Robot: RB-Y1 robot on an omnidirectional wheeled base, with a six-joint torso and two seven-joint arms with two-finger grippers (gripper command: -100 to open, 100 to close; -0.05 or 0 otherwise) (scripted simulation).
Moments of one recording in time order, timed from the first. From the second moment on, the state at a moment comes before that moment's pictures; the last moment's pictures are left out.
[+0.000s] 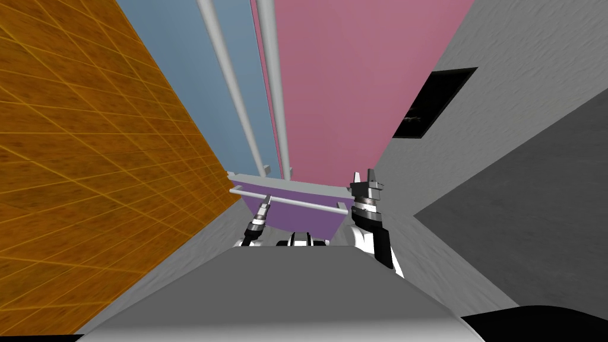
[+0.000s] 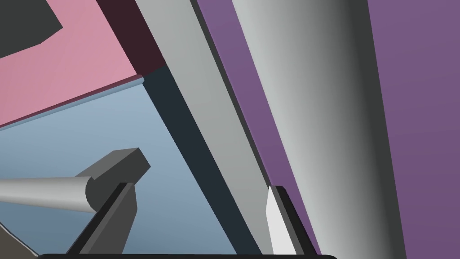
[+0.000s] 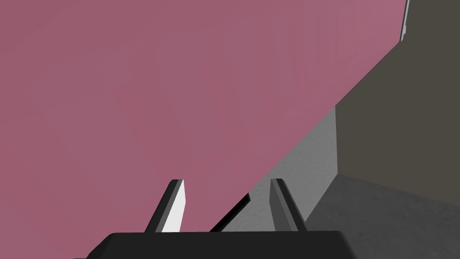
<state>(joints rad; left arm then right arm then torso) 0.30 0.14 -0.05 -1.45 -0.14 -0.90 -0.12 0.47 0.04 -0.02 -2.35 -0.11 -0.41 -0.12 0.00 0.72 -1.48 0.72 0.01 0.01</state>
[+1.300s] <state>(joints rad) 0.27 0.06 -0.08 -1.22 -0.16 -1.03 -0.16 0.47 0.04 -0.02 -2.35 -0.11 -0.41 -0.12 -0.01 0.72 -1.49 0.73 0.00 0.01</state>
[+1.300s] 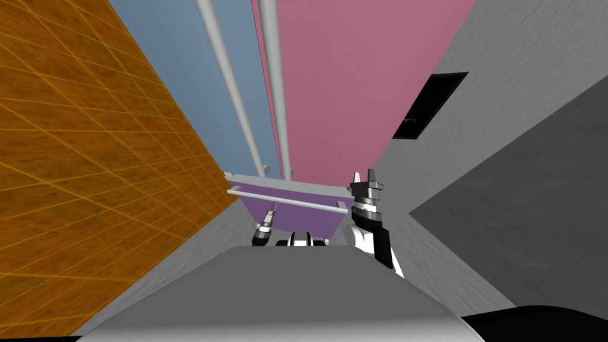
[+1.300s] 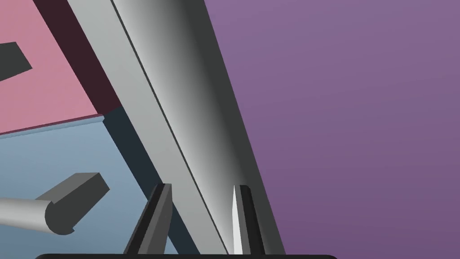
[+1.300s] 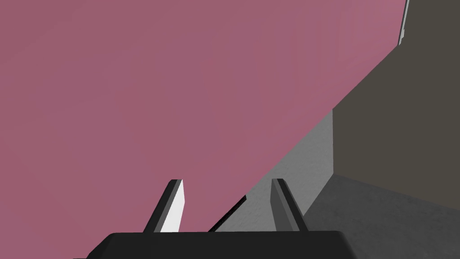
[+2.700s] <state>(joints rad) 0.25 0.07 -0.09 -1.27 -0.16 -0.95 -0.14 0.47 0.04 -0.02 -2.35 -0.11 -0.41 -0.12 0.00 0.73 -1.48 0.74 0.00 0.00</state>
